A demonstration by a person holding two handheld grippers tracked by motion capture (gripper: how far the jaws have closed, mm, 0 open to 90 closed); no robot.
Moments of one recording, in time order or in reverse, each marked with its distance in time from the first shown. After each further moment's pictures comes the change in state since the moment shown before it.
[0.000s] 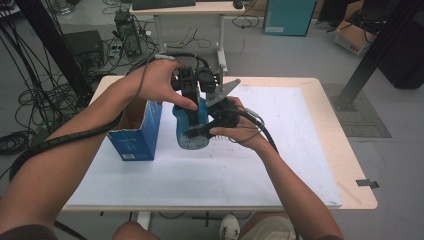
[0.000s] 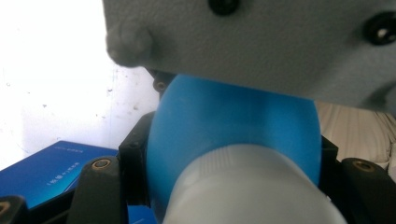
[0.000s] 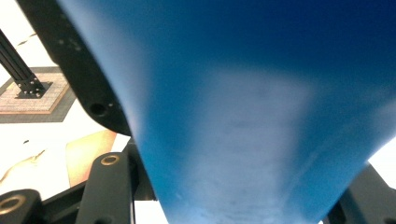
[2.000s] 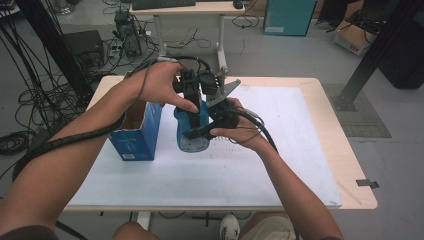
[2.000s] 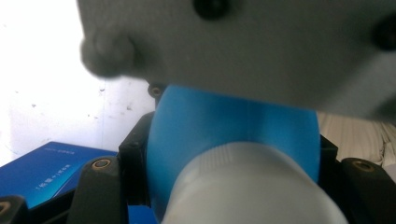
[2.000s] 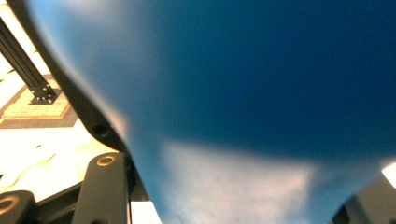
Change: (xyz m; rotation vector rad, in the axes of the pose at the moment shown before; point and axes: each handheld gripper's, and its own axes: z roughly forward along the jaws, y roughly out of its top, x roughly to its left) left arm 0.000 0.002 0.006 0.008 -0.023 -0.010; right arm 0.002 -0.002 0.002 -0.025 0.030 0.059
